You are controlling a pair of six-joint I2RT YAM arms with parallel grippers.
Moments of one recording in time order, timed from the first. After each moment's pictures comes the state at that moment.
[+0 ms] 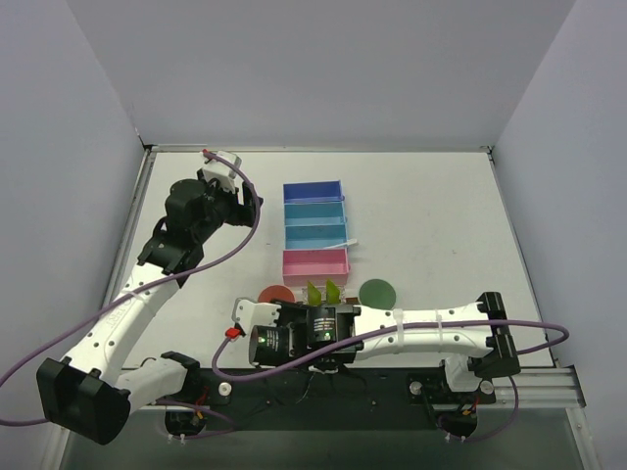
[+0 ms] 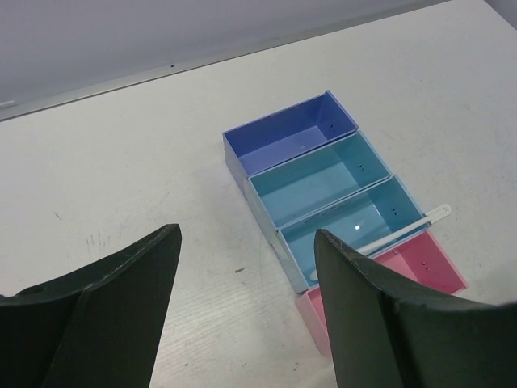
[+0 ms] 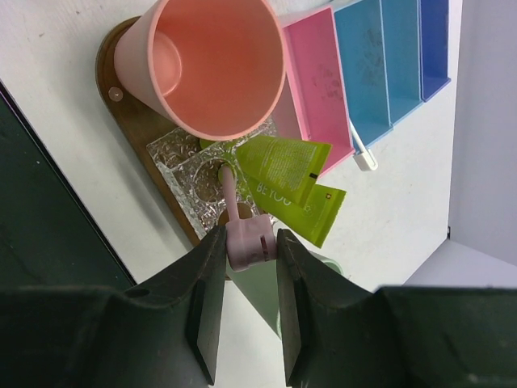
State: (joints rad) left arm -0.37 1.11 1.00 -0.13 0.06 -0.07; right arm 1.59 1.66 1.63 -1.15 0.72 0.03
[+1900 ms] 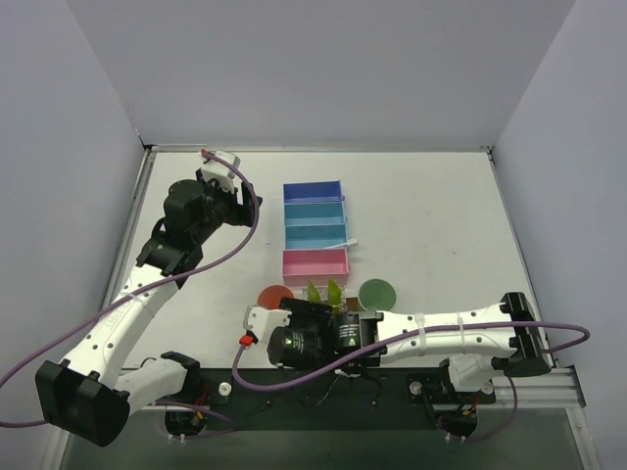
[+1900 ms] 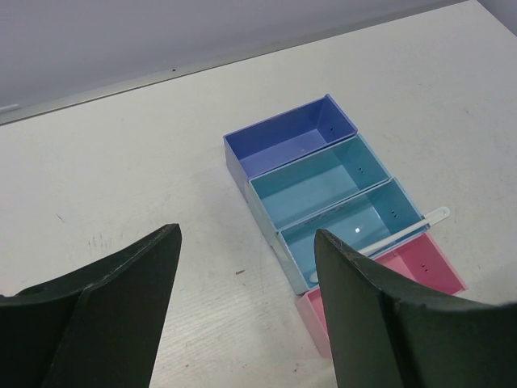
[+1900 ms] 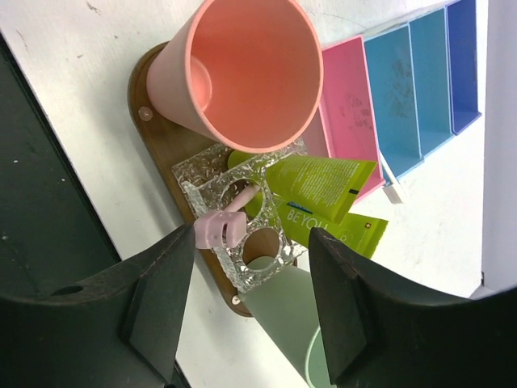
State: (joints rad) left arm -0.37 1.09 1.00 -0.13 0.06 -0.07; right arm 1.58 1.51 1.33 -0.84 0.67 -0.06
